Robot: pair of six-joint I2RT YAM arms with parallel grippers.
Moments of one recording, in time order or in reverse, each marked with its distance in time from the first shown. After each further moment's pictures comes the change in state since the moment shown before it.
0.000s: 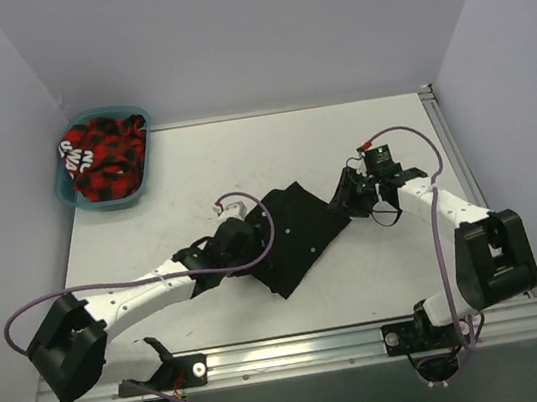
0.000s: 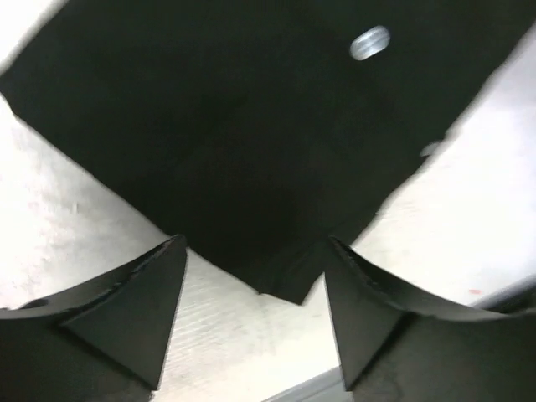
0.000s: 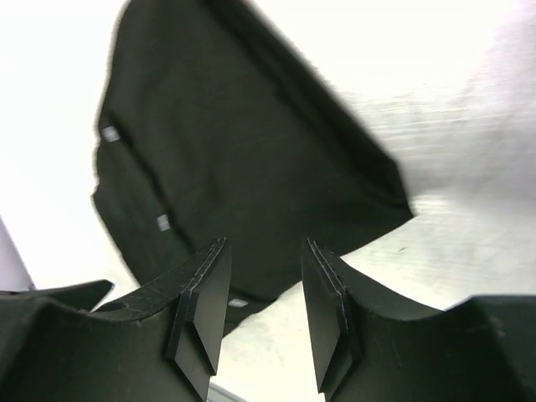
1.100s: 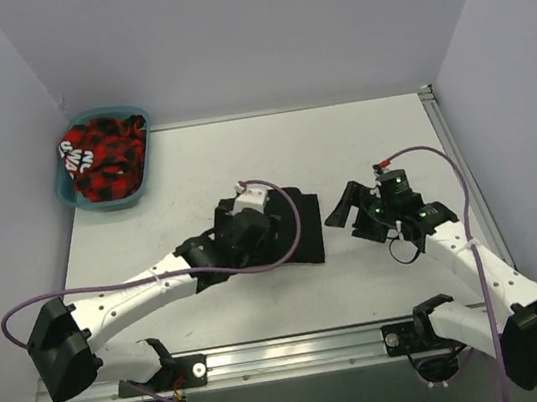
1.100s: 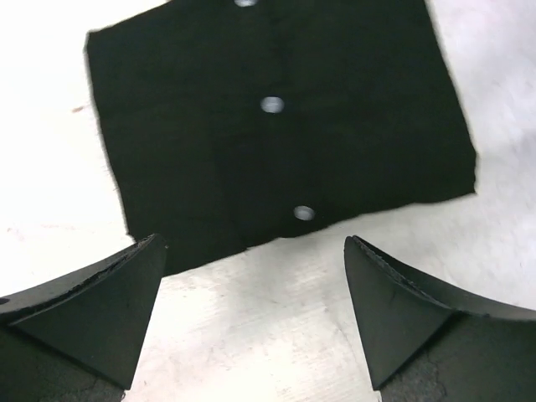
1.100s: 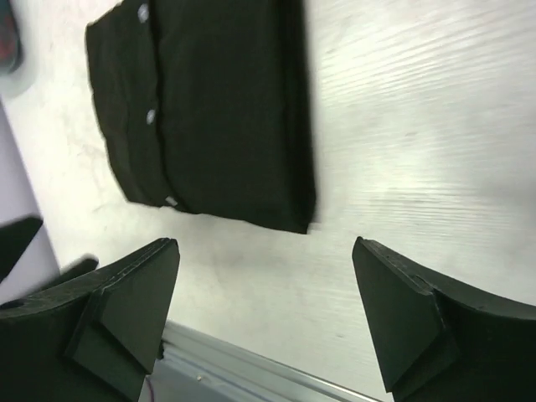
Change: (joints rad) left arm -0.093 0.028 0.221 -0.196 -0.328 0.370; right arm 0.111 -0.390 -0.189 -0.077 0.071 0.151
